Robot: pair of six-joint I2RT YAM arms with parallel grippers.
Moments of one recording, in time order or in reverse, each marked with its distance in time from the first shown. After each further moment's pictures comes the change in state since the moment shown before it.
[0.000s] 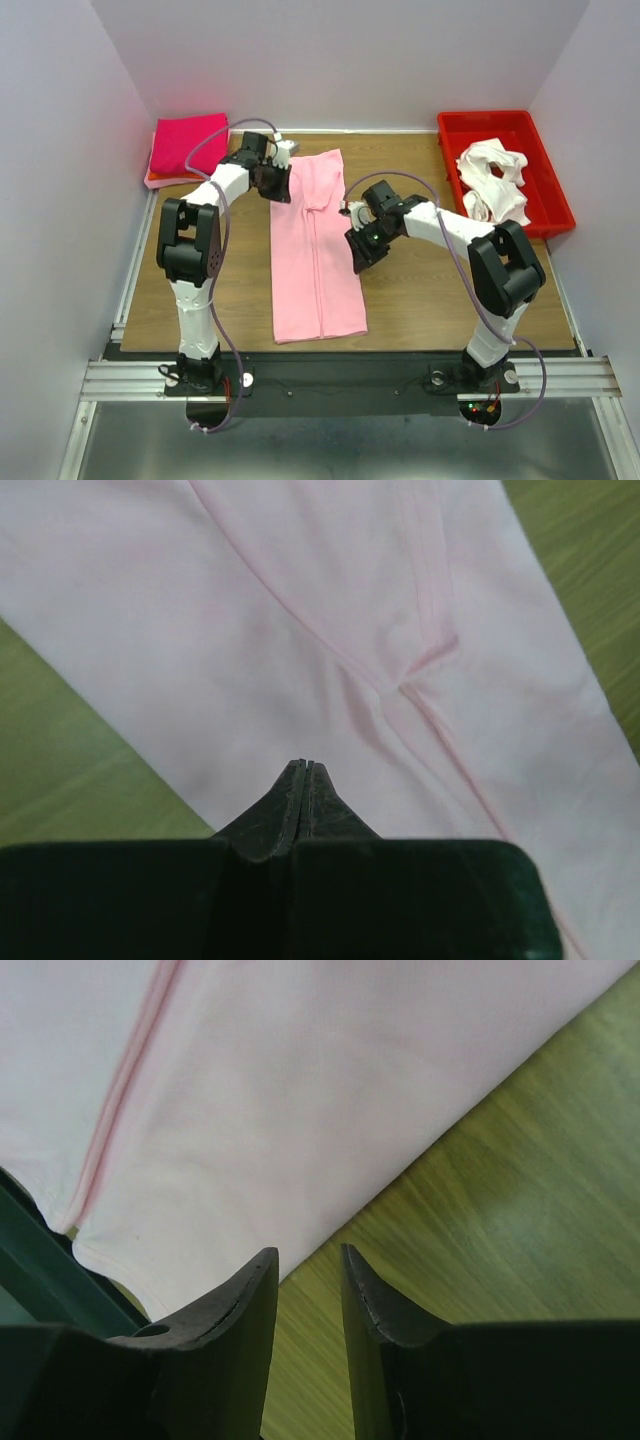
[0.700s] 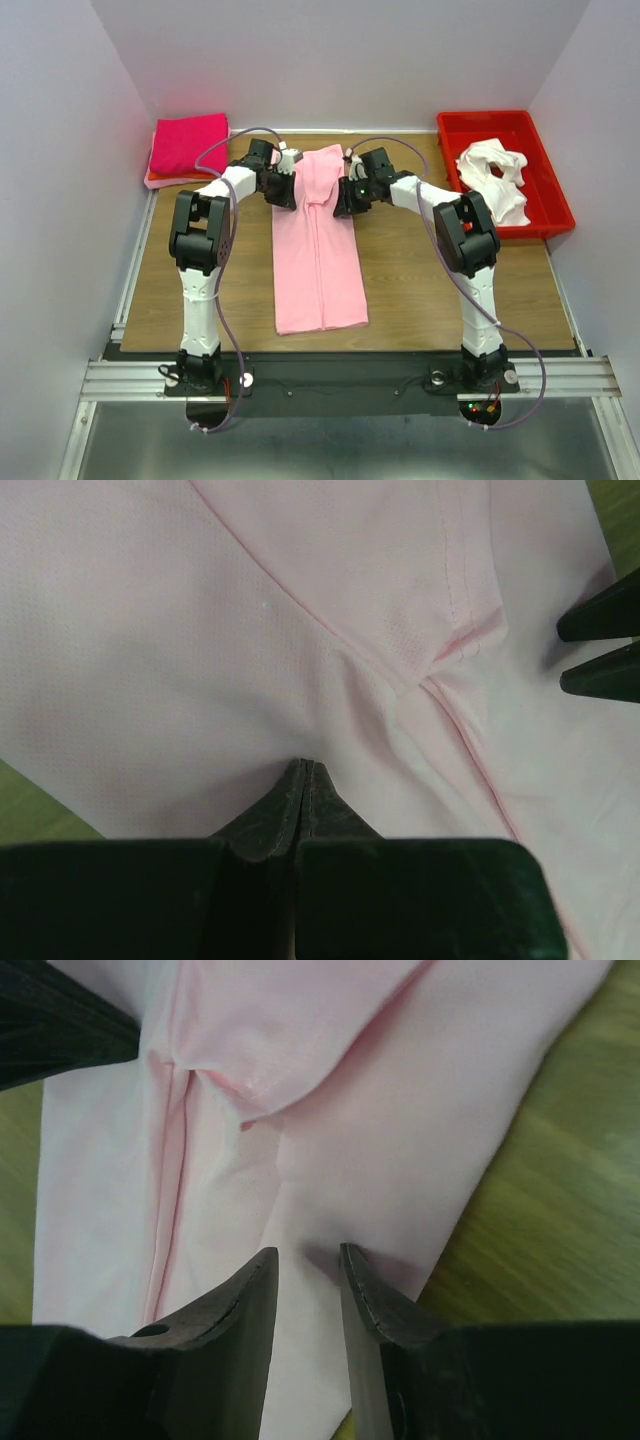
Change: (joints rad) left arm -0.005 0.141 -0.004 0.030 0.065 -0.026; right arm -0.120 0.423 0.427 0.348 0.015 0.310
